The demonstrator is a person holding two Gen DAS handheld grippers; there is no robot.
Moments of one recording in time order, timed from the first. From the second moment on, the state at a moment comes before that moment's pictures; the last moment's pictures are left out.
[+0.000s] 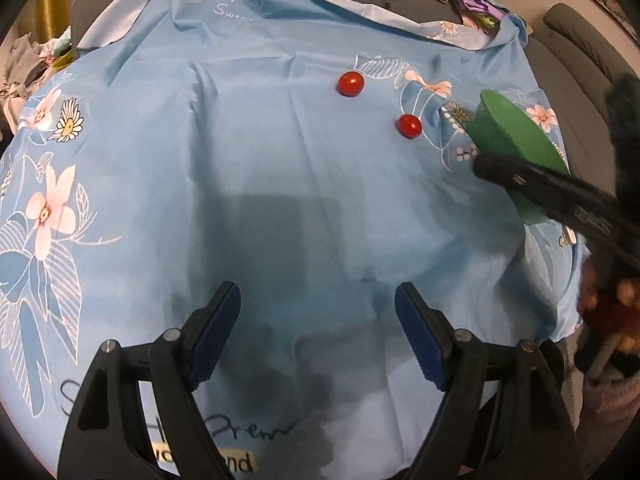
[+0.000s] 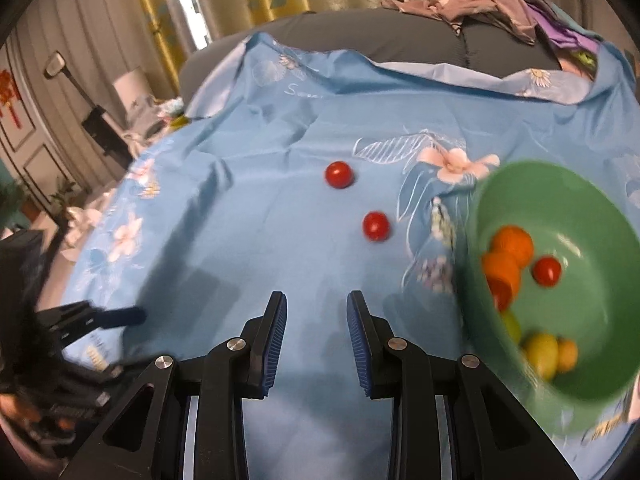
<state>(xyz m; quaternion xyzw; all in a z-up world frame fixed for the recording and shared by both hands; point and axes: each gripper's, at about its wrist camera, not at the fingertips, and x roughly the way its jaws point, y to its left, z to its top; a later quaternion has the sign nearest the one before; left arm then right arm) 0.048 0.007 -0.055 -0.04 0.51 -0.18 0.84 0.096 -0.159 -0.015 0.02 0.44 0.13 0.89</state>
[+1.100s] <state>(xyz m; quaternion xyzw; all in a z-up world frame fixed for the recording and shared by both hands) 0.222 -0.080 -0.061 0.01 0.48 -0.15 0.86 0.213 -0.205 -0.018 0.07 0.43 0.08 0.90</state>
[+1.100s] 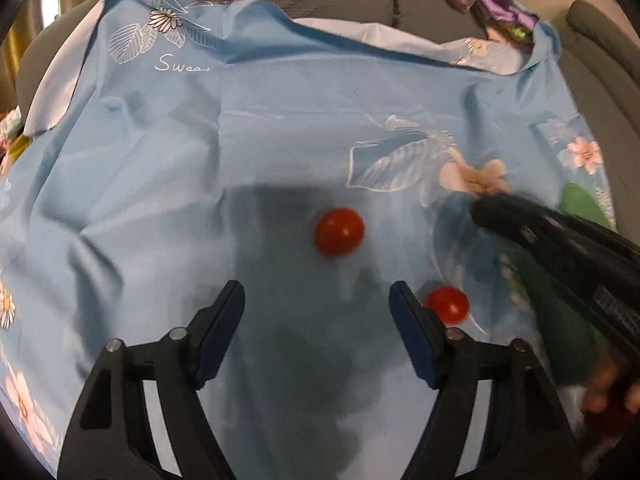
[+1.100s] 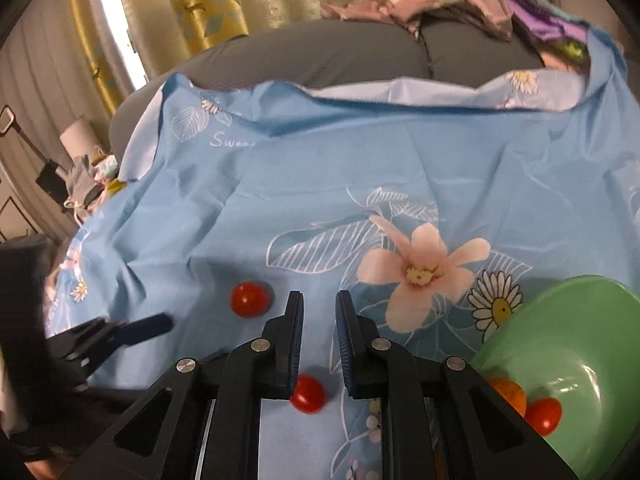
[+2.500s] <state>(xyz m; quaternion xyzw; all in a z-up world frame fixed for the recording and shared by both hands) 0.167 -0.012 -0.031 -0.03 0.45 -0.16 0.88 0.181 -0.143 -0.059 -0.05 0.48 0.14 0.86</state>
